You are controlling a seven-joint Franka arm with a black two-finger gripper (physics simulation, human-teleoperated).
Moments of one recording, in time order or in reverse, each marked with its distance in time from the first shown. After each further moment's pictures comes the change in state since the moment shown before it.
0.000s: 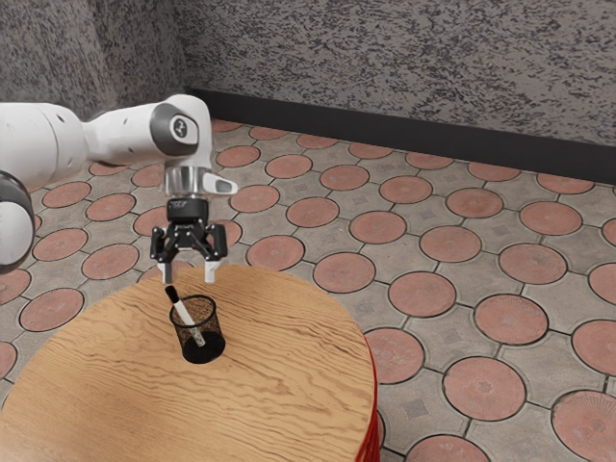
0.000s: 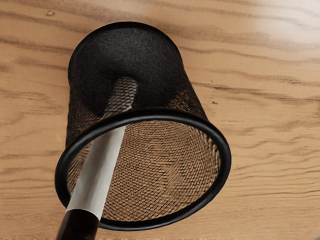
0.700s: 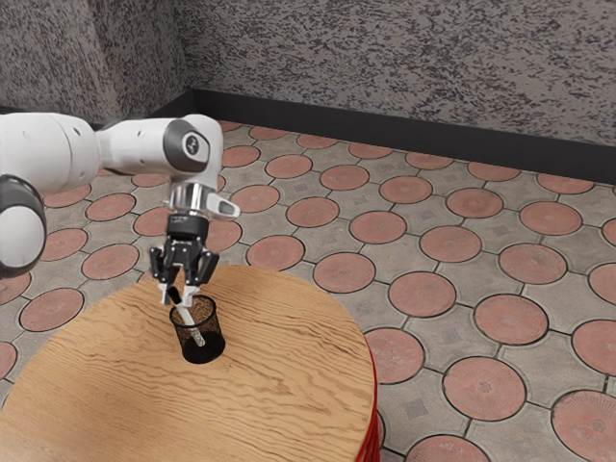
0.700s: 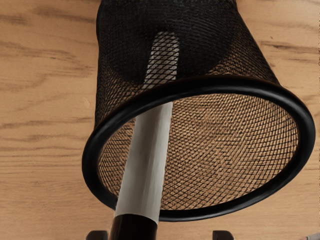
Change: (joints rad) arm -0.010 0.056 -0.012 0.011 0.088 -0.089 -0.010
